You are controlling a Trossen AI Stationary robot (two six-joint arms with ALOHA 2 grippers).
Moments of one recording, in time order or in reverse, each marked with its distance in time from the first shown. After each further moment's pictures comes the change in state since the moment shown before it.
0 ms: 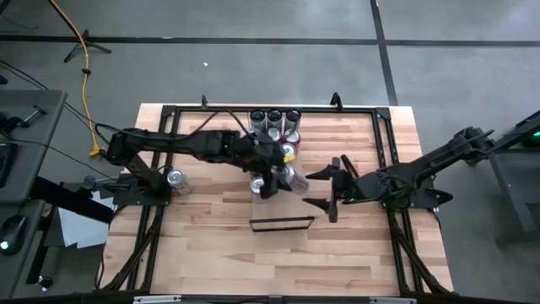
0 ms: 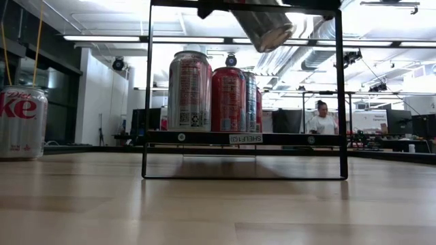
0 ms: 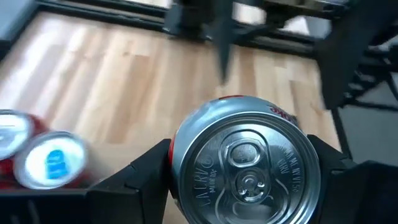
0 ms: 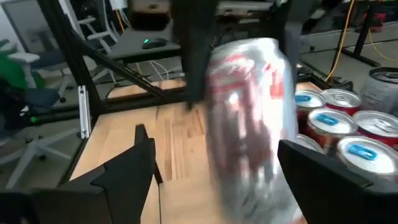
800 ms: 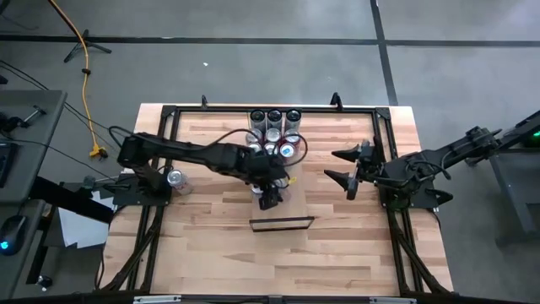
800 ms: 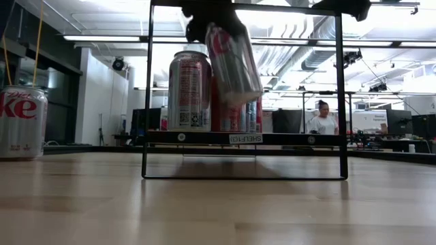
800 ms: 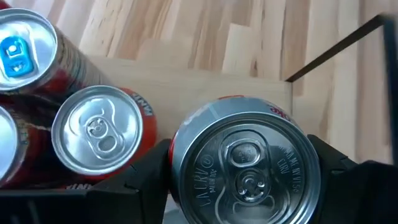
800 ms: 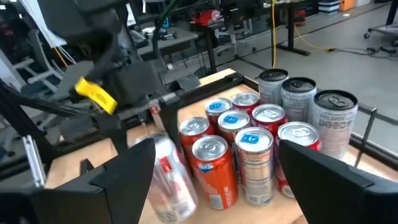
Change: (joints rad) left arm -0.043 0.099 0.001 -0.209 -0.098 -0.084; right arm 0.006 -0.312 -0.001 -0.330 0.237 0.167
